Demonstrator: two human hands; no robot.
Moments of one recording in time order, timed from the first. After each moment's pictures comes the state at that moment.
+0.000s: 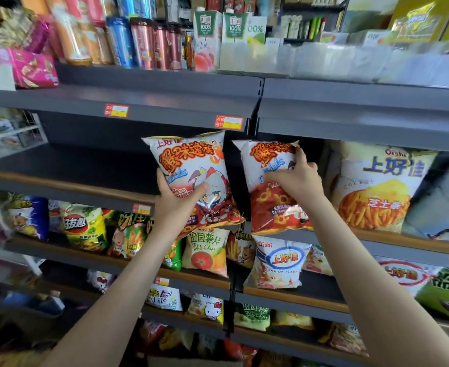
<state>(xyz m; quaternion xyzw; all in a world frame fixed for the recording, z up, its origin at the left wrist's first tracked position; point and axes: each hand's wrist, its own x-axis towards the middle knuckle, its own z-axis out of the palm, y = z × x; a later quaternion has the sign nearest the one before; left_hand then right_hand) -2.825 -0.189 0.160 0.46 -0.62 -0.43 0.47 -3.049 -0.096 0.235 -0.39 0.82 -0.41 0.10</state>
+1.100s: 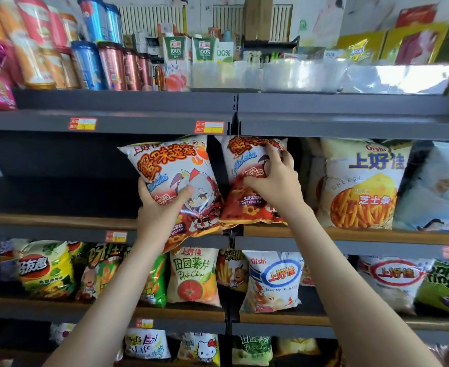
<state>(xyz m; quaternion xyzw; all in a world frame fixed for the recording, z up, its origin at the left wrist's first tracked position) -2.837 -0.217 0.154 0.41 -0.61 -0.46 0.51 -3.035 -0.112 0.217 -0.45 0.79 -0.41 -0.06</state>
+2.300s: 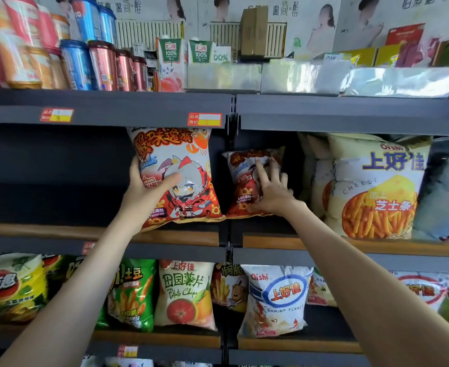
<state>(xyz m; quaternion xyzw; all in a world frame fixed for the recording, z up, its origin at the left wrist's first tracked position) -2.851 -0.294 0.166 0.31 -0.67 -0.46 0.50 -3.129 -0.196 0.163 -0.53 0.83 -0.16 -0.08</state>
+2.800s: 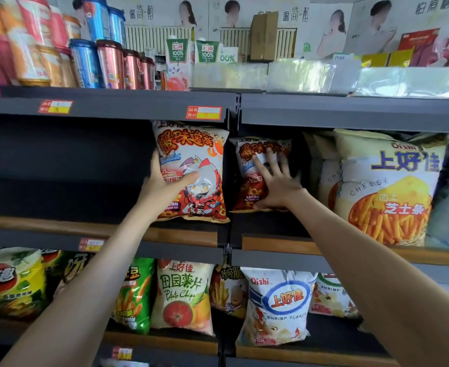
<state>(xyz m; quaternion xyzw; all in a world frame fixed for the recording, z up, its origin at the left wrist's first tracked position) -2.885 -0.305 0.165 0.37 -0.71 -0.38 0.46 -3.156 -0.213 0.175 -0.55 0.82 0.01 -0.15</state>
